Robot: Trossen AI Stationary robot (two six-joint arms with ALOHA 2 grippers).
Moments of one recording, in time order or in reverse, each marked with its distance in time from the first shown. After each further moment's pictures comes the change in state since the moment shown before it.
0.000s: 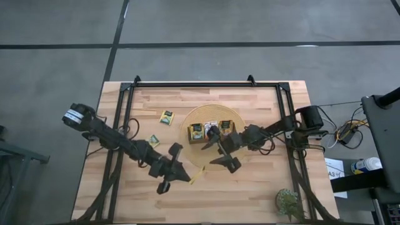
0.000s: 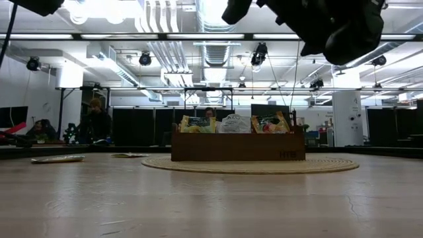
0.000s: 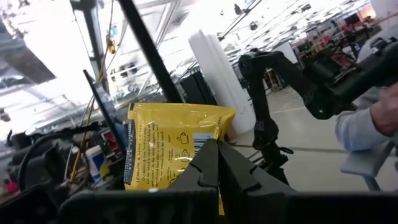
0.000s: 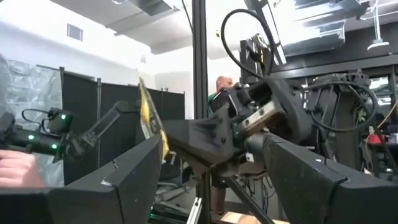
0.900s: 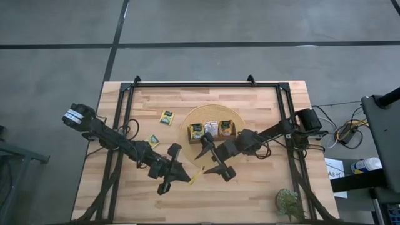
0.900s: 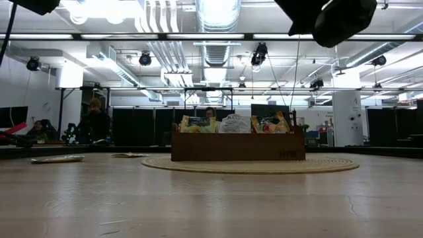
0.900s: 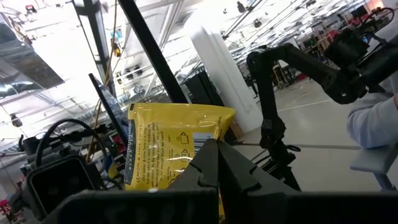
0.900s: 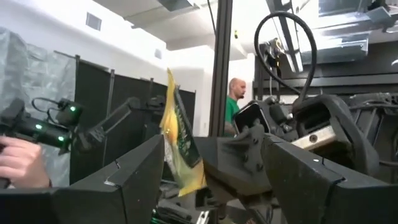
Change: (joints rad) left arm -0.018 0.000 0.000 0.007 -0.030 0.043; right arm 0.069 0.040 0.165 -0.137 -0.011 -0.108
